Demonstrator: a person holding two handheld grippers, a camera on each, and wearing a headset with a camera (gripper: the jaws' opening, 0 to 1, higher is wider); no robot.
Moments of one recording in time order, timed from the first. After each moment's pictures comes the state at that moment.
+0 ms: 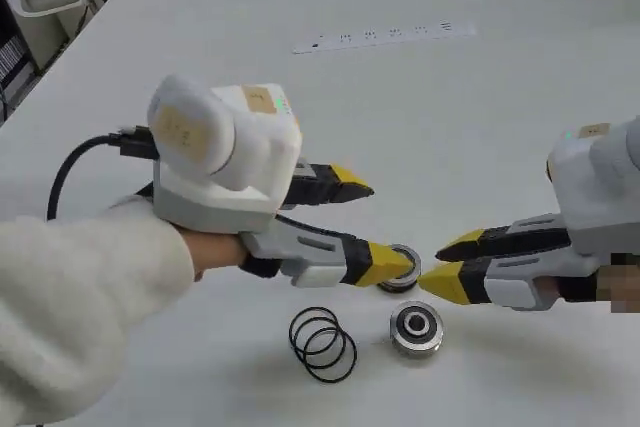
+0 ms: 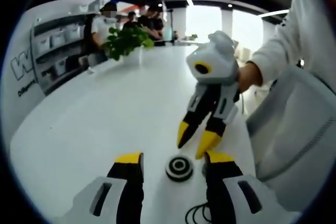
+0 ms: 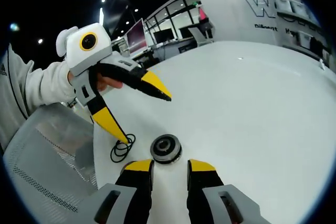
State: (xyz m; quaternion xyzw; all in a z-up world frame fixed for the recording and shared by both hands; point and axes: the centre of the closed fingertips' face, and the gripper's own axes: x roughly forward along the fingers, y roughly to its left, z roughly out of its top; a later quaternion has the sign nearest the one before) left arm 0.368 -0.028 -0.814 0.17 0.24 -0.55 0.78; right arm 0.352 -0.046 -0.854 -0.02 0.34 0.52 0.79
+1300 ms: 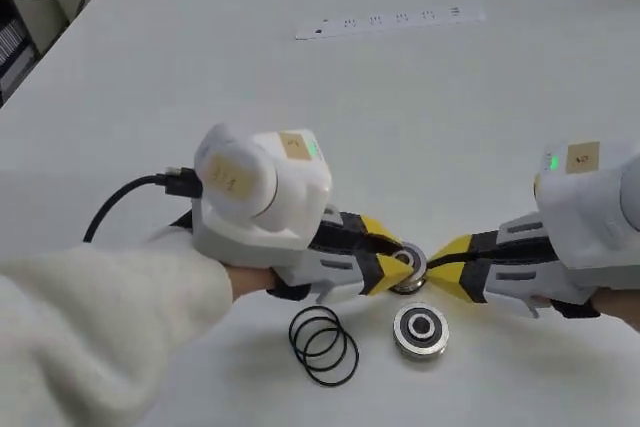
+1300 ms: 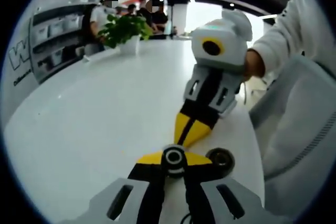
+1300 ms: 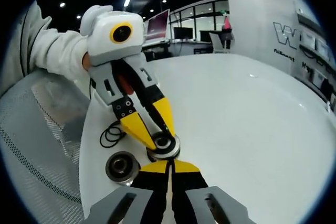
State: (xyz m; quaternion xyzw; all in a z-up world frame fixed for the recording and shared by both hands) left arm 0.367 -0.038 -0.850 0.15 0.26 -0.56 0.77; right arm 0.359 -0.042 -0.867 -0.12 0.30 0.54 0.78
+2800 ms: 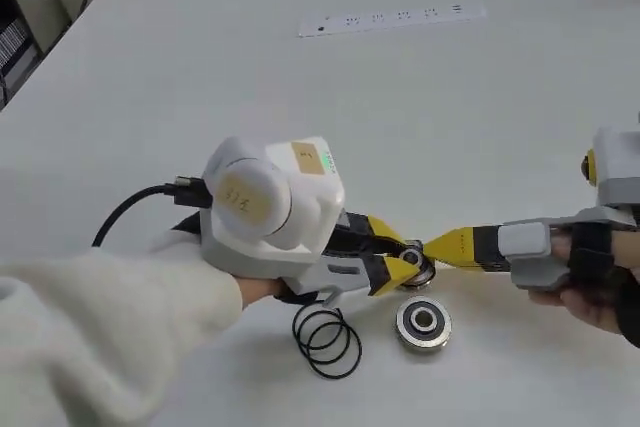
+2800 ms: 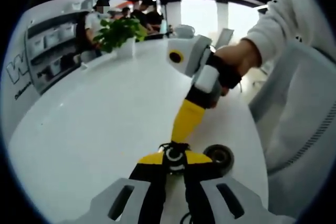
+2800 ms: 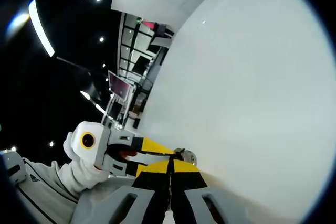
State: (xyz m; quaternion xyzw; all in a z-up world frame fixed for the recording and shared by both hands) left arm 0.360 -0.038 -0.849 0.20 0.24 -0.56 0.77; right arm 0.356 -0.033 -0.840 0.34 0.44 0.45 0.70
